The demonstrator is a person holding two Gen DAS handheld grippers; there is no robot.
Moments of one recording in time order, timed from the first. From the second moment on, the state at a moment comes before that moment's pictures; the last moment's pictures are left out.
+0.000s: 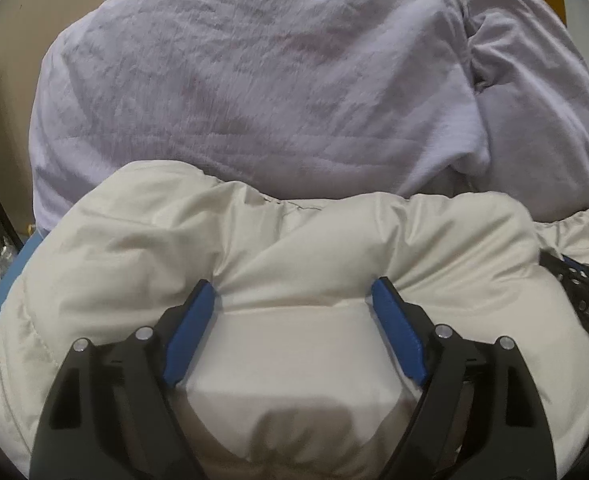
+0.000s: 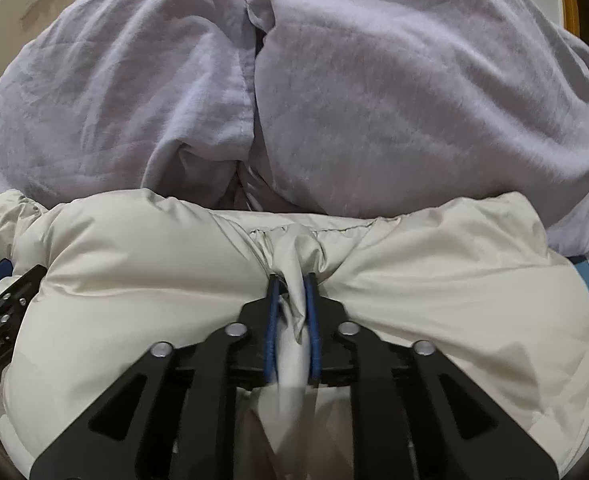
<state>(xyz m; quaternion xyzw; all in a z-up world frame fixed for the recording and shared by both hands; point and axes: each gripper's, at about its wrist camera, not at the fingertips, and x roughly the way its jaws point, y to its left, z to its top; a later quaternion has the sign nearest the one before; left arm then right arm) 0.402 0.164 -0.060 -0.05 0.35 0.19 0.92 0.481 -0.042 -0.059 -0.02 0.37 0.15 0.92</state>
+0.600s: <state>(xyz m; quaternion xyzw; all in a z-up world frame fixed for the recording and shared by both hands) 0.385 0.176 -0.046 -0.05 0.35 0.21 0.91 0.421 -0.027 -0.010 0.00 0.32 0.23 0.92</state>
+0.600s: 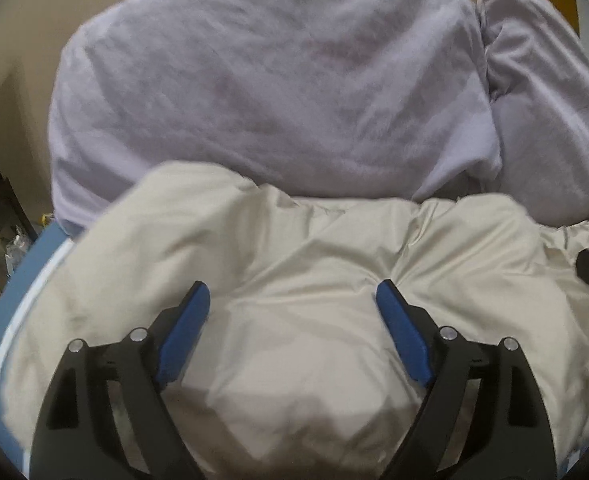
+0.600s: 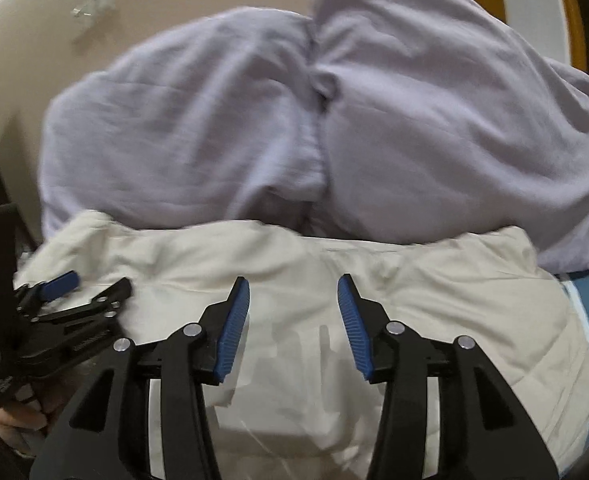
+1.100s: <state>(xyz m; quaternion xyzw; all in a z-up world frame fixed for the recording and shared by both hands) 0.375 0.220 -0.063 -0.05 0.35 0.26 0.90 0.436 0.035 -0.056 -0.05 0.35 0.22 0.91</state>
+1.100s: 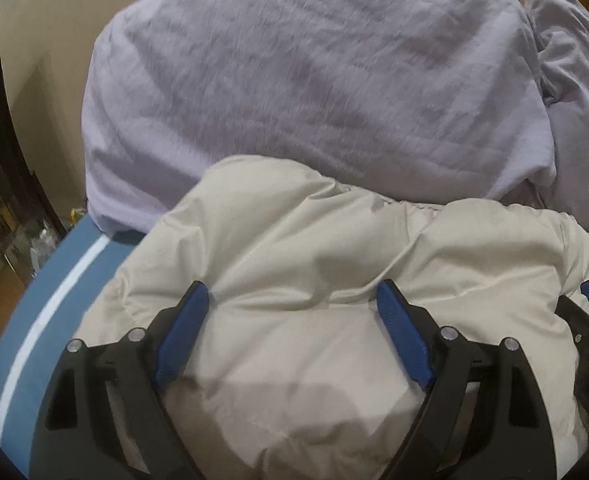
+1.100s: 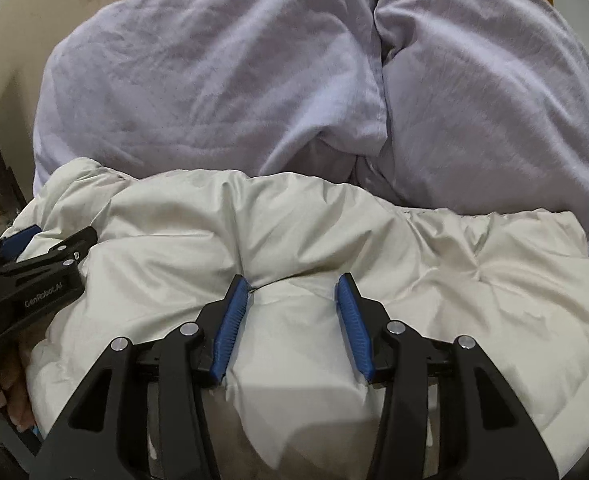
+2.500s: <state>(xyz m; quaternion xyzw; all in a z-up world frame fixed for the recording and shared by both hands) 0.384 0.216 -0.087 -0.04 0.36 0.27 0.89 0.439 0.028 -0.066 -0.03 0.36 0.21 0.91</state>
